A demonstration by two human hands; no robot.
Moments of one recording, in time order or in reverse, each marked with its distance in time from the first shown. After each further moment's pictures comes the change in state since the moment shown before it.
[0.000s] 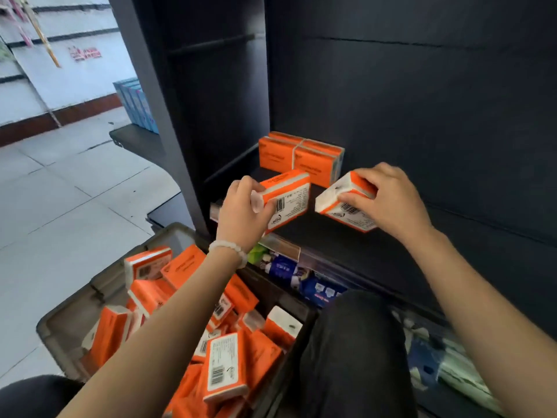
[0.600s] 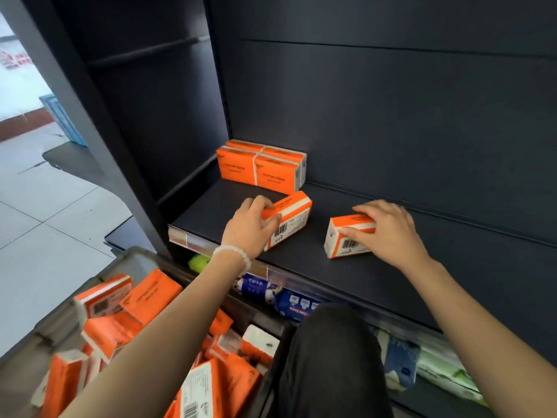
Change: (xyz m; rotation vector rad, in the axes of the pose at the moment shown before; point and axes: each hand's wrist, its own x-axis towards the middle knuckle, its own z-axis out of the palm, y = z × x) left_hand 0.036 0.011 0.078 0.131 -0.362 0.038; right_hand -0.018 0.088 0.010 -0.139 -0.091 0.180
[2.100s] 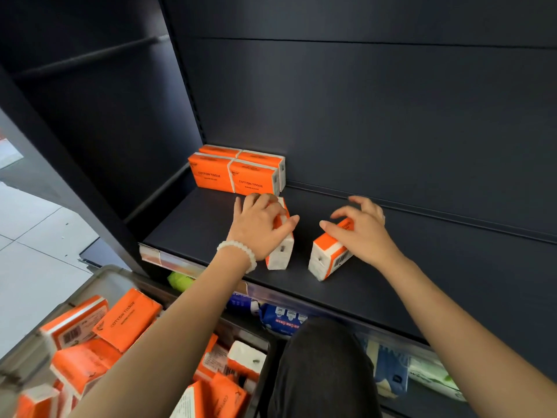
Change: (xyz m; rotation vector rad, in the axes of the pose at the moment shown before) left_hand 0.039 0.035 0.032 0.303 -0.106 0.221; right_hand 0.022 0.004 0.013 0.331 -0.094 0.210
